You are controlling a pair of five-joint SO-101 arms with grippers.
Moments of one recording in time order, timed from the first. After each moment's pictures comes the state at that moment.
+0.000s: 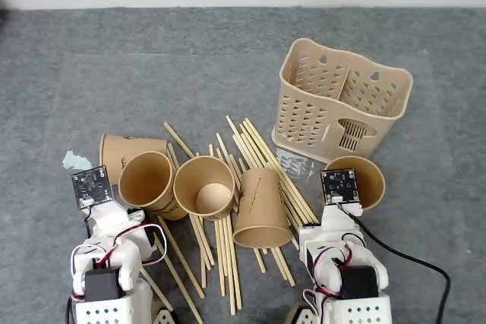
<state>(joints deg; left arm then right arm) -10.5 -103.2 97.0 71.9 17.4 -7.4 -103.2 95.5 74.7 -0.8</state>
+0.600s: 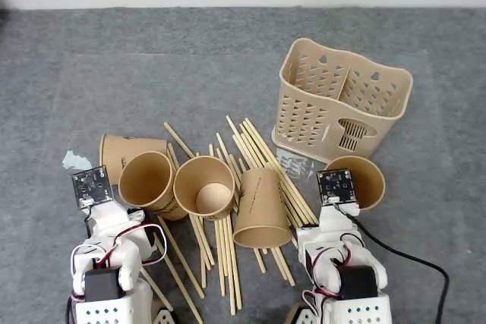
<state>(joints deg) -10.5 -103.2 97.0 71.9 17.4 -8.4 -103.2 94.9 75.3 0.7</state>
